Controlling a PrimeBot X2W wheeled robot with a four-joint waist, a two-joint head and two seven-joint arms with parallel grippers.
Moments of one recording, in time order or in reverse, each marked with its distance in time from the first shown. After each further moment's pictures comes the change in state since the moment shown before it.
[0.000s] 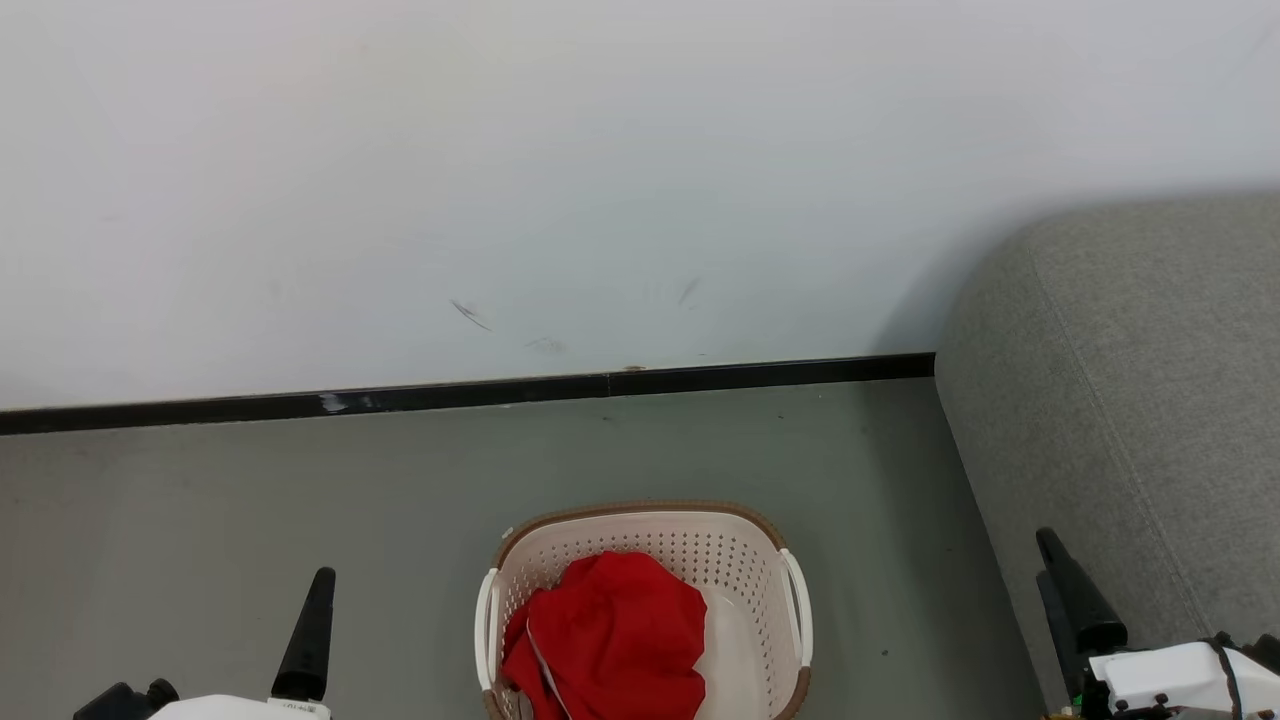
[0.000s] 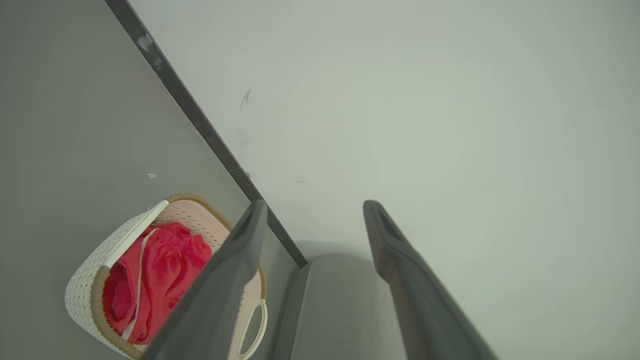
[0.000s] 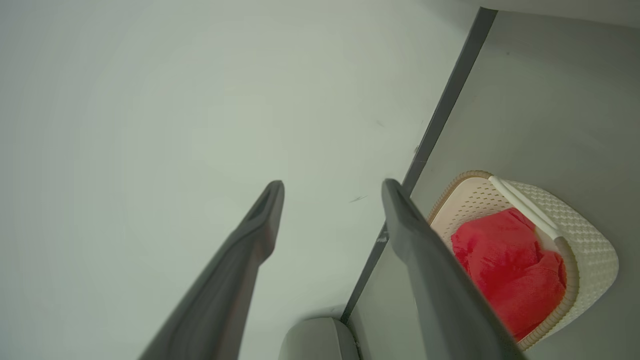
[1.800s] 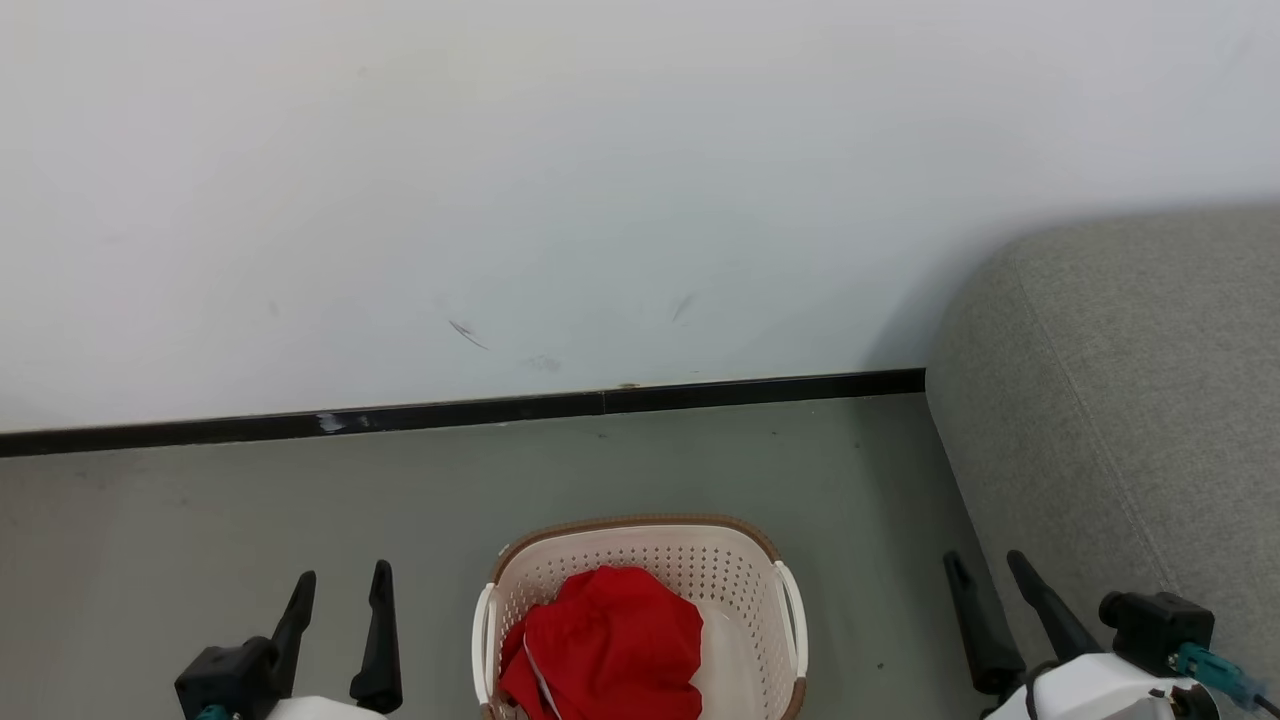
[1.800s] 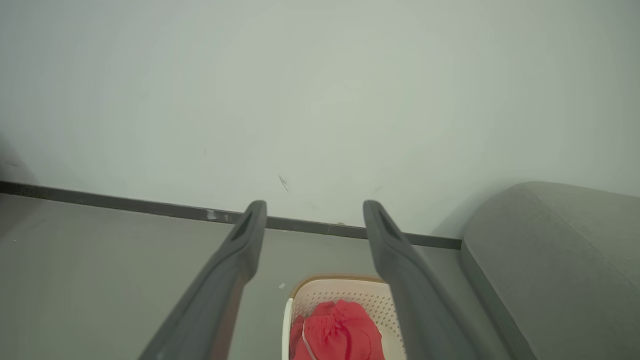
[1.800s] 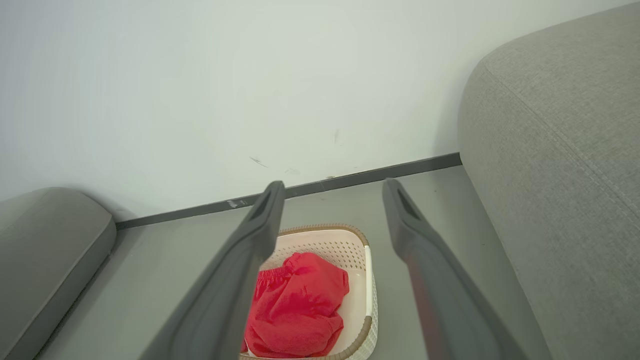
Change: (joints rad) left arm 0.031 0.045 -0.156 -0.139 0.911 0.242 -0.193; right arm 0.032 0.008 0.087 -0.069 -1.074 0.000 -0.178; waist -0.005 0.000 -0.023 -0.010
